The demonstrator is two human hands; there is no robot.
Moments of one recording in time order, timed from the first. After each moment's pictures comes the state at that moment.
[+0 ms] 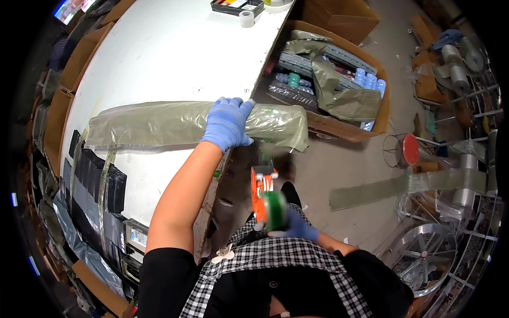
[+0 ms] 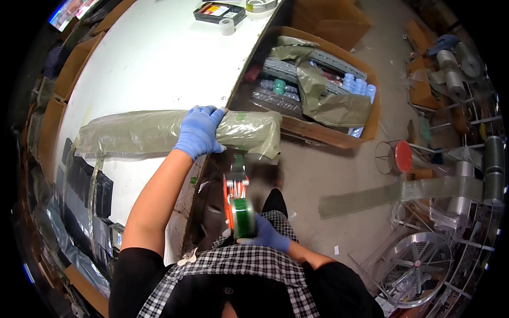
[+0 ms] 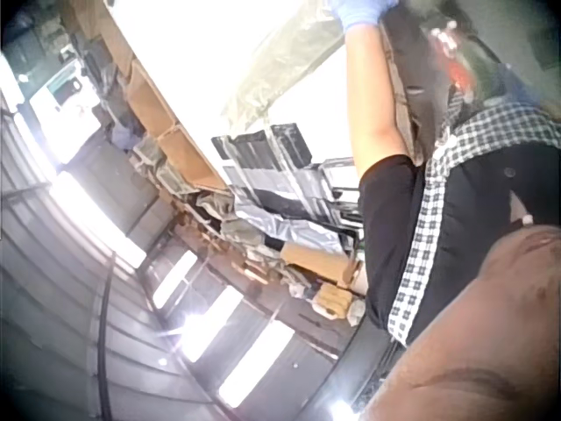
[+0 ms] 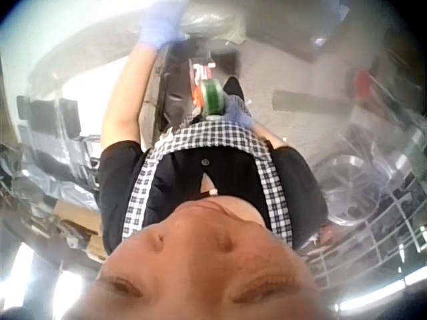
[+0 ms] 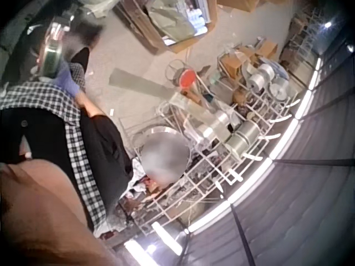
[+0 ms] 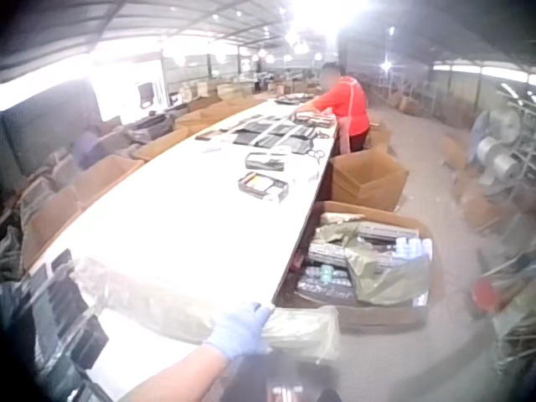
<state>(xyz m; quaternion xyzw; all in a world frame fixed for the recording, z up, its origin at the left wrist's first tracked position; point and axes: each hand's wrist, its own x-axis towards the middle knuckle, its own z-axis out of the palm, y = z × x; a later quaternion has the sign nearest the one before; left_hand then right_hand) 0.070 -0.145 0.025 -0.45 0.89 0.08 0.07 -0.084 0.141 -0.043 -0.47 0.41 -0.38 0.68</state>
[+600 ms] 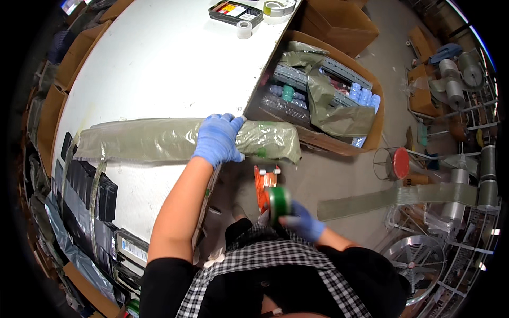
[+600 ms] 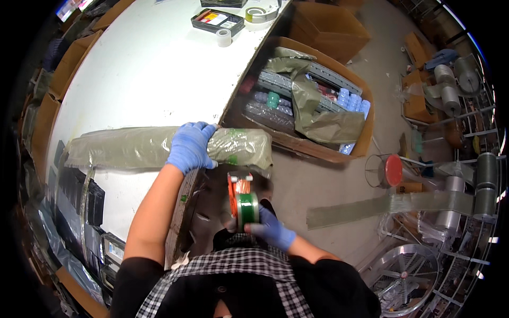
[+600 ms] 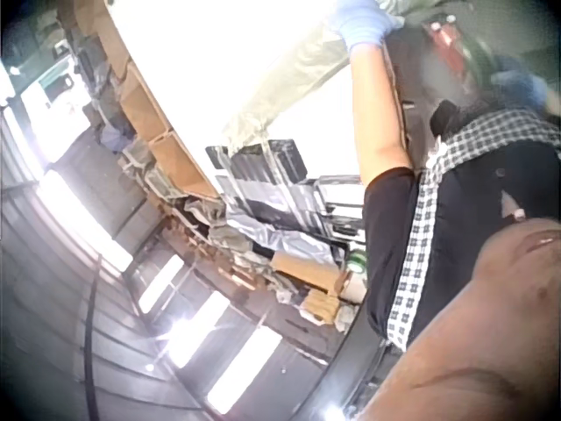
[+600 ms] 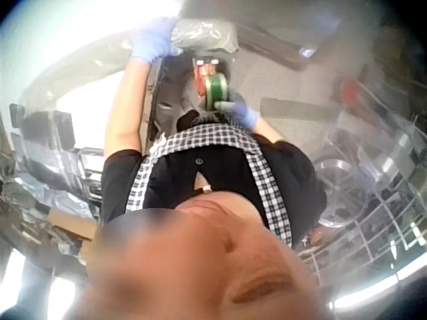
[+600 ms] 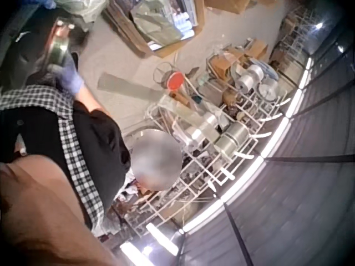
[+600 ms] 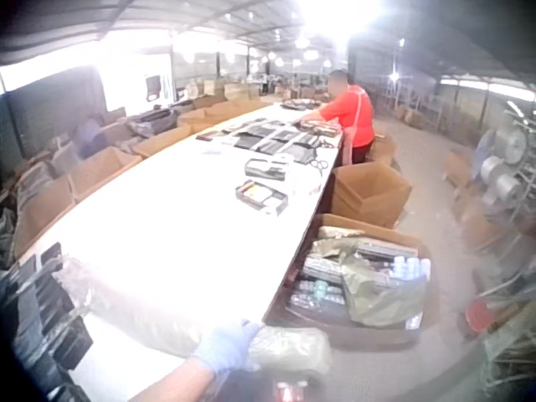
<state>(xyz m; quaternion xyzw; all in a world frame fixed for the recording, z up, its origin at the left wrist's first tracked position) 0.067 -0.160 0.032 -0.48 0.86 0.14 0.10 -0.119 0.064 0.005 -0.24 0.30 -0.44 0.81</state>
